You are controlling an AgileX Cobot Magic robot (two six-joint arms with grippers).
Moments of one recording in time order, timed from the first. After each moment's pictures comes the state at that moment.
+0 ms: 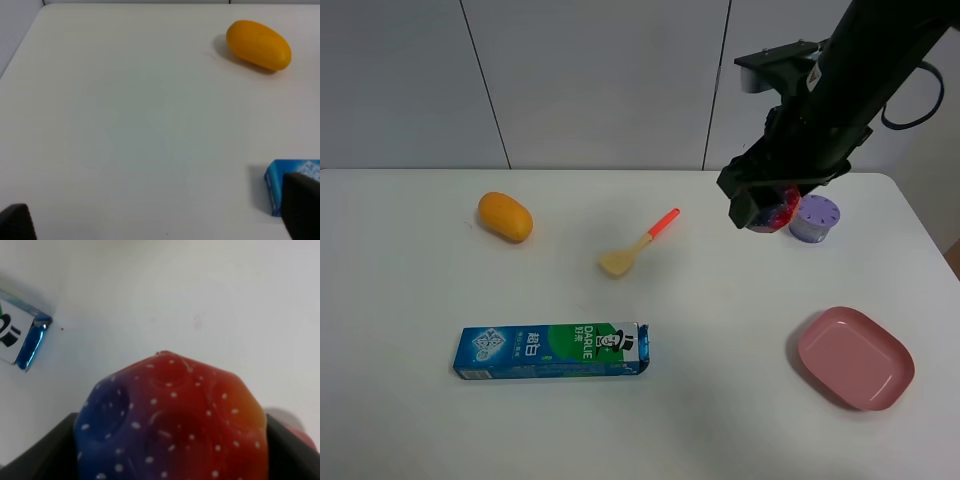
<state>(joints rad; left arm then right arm) 0.17 0.00 -0.51 0.02 1.05 -0.01 0.51 1.53 -1.37 0.00 1.21 -0.06</state>
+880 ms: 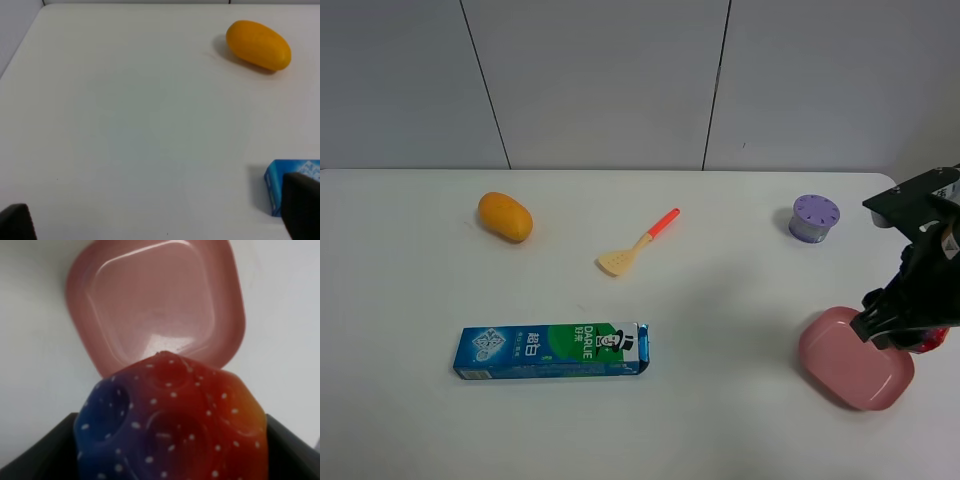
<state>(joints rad) 0.17 0.00 -0.51 0.02 1.05 -0.01 0.35 1.19 -0.74 -0.25 1.10 0.08</state>
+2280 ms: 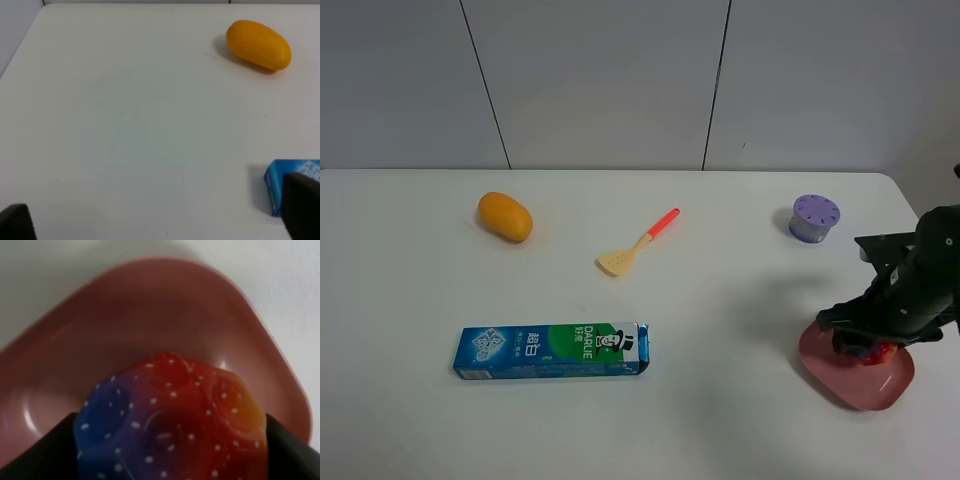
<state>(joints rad) 0.17 0.00 -0.51 0.02 1.05 -0.01 0.05 1.60 -0.62 -0.15 0.56 0.10</state>
